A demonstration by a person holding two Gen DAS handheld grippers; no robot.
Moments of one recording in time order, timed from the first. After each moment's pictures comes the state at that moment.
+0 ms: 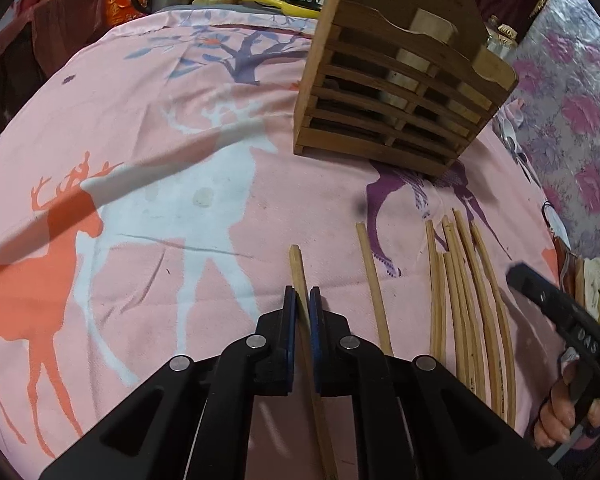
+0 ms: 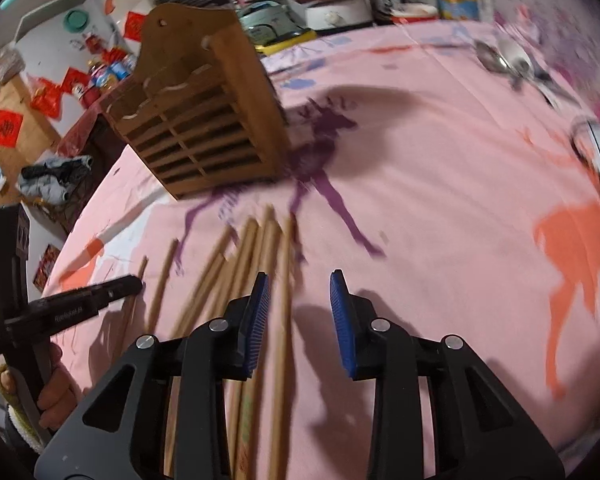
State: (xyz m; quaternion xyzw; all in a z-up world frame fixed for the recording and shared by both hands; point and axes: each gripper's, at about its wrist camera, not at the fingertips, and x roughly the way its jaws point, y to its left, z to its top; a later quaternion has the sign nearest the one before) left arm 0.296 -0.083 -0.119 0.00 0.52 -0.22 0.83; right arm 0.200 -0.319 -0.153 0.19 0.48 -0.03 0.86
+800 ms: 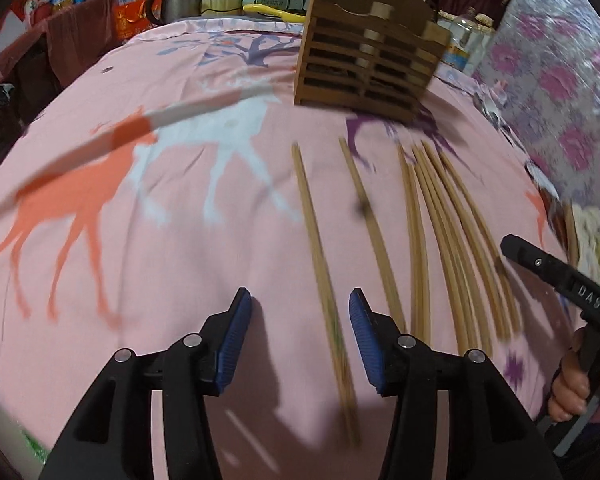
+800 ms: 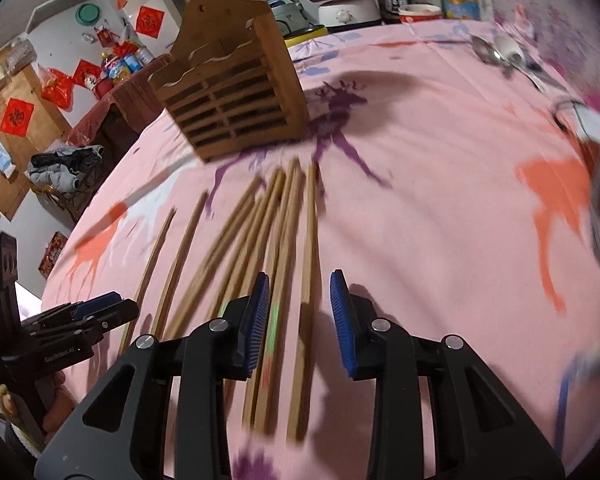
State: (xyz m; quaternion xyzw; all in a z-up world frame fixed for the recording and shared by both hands) left arm 0.190 -0.052 -0.117 0.03 0.49 -0.21 0.85; right arm 0.108 -0.300 -0.146 0.22 0.47 -0.02 0.85
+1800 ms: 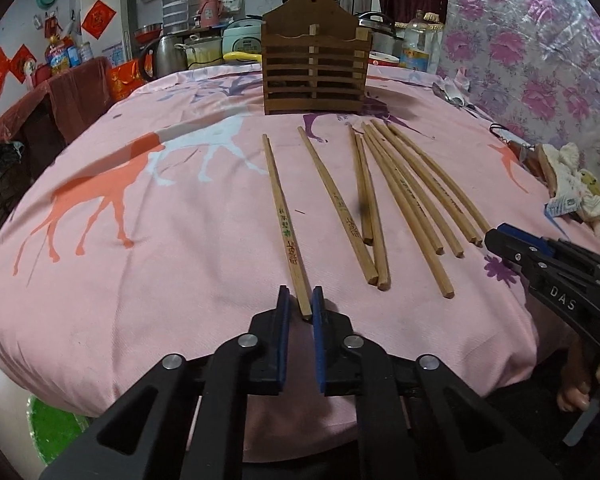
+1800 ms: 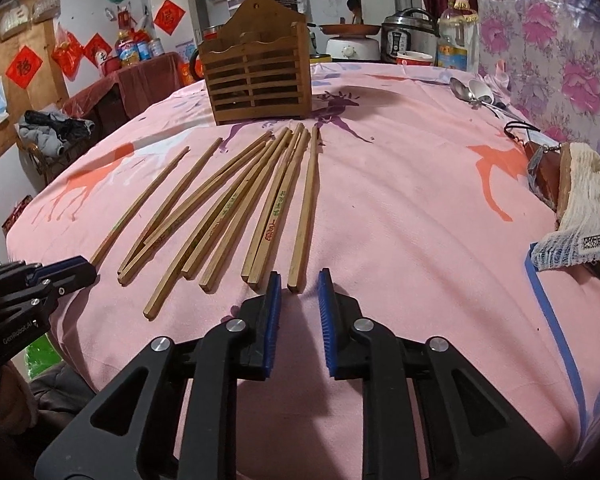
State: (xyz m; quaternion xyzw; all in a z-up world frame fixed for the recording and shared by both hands) left arm 0.100 -0.053 -0.125 0.08 0.40 -0.22 0.89; right arm 0.037 -0.254 -0.151 0.09 0.42 -0.06 0.90
